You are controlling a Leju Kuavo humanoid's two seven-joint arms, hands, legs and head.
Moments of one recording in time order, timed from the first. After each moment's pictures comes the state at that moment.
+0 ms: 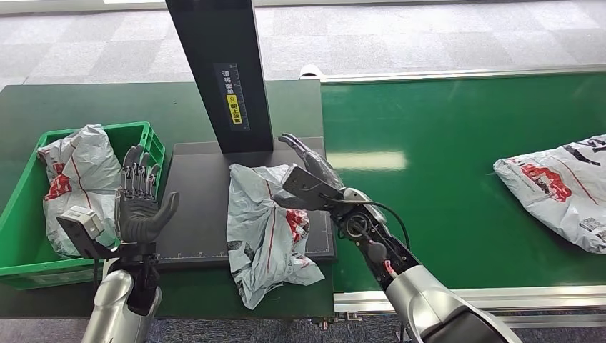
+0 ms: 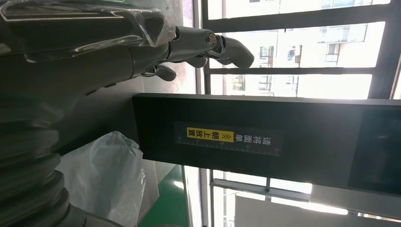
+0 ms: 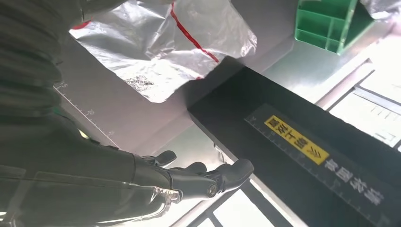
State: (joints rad) left arm -0.19 -0.06 -0.02 -1.32 0.05 -0.03 -0.57; right arm -0.76 0.16 0.61 -0.56 0.23 -0.08 -0.59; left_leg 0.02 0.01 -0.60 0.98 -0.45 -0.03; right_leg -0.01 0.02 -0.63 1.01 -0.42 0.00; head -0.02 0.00
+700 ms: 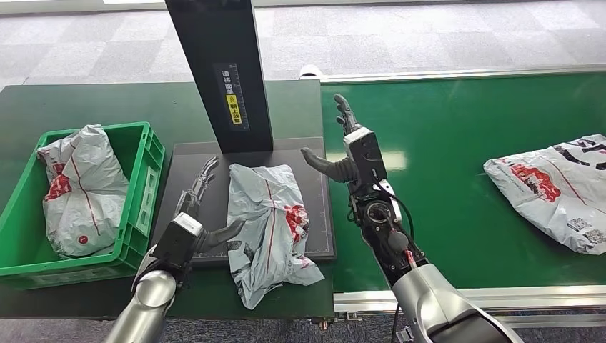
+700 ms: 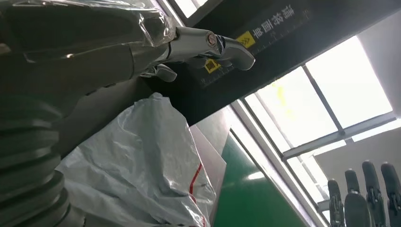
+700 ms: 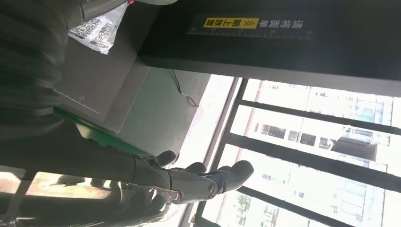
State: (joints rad) left arm -0.23 -0.02 -0.26 -1.22 -0.44 0.08 -0.54; right arm -0.74 0.15 0.47 -0.64 -0.10 -0.21 -0.70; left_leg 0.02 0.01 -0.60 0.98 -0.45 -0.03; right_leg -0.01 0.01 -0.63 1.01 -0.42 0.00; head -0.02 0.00
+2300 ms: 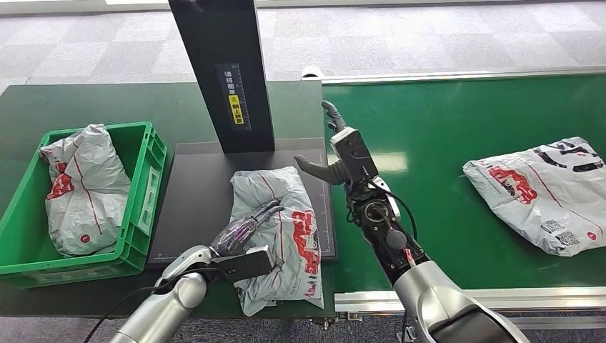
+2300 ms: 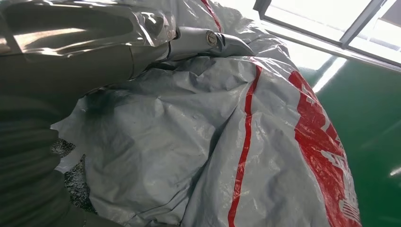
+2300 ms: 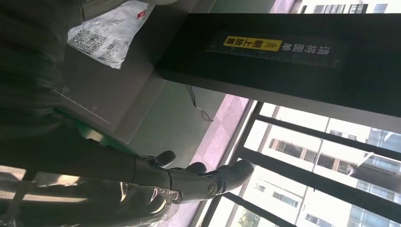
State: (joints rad) left arm -0.36 0.02 -0.47 -0.94 -0.84 -0.08 -0.42; right arm -0.76 0.14 0.53 -0.61 -0.07 -0.18 -0.62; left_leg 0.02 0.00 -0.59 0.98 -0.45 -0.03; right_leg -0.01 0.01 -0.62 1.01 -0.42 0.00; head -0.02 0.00
